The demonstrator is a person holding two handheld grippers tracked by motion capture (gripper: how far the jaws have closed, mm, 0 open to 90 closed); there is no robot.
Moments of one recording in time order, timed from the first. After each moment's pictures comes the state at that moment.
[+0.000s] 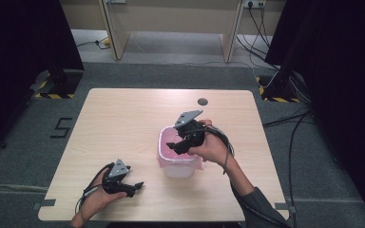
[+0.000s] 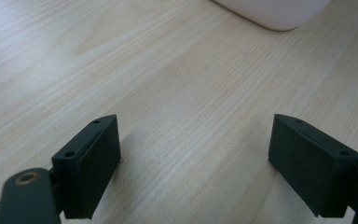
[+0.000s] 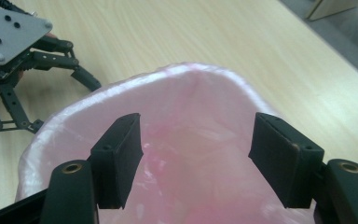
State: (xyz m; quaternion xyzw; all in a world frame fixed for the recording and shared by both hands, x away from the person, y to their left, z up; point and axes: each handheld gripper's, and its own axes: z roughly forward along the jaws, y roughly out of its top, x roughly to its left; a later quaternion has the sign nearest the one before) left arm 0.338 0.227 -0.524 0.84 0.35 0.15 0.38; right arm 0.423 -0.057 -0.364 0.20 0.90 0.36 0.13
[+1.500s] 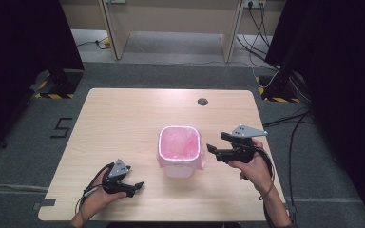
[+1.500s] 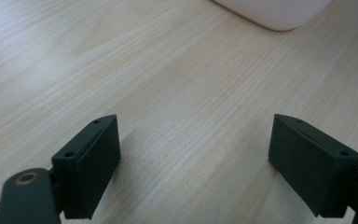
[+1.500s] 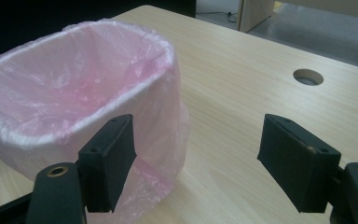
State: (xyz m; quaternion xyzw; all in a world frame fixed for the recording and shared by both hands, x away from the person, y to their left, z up) left arm 0.338 0.226 -0.524 0.84 0.35 0.15 0.39; right arm 0.387 -0.187 -0.394 0.35 0.79 0.47 0.17
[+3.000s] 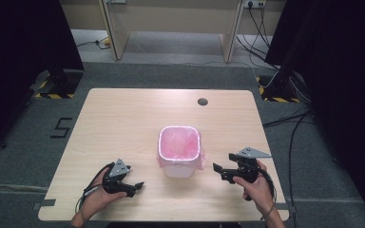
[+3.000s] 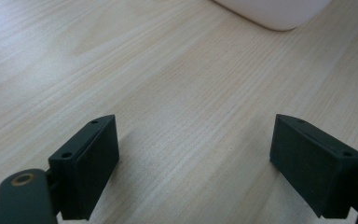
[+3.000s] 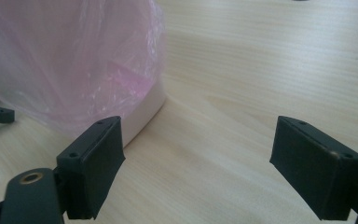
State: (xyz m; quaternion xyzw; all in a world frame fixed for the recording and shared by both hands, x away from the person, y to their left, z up) left arm 0.339 0.226 -0.524 0.84 0.35 0.15 0.38; right arm 0.361 -0.213 -0.465 0.43 0.77 0.46 0.13
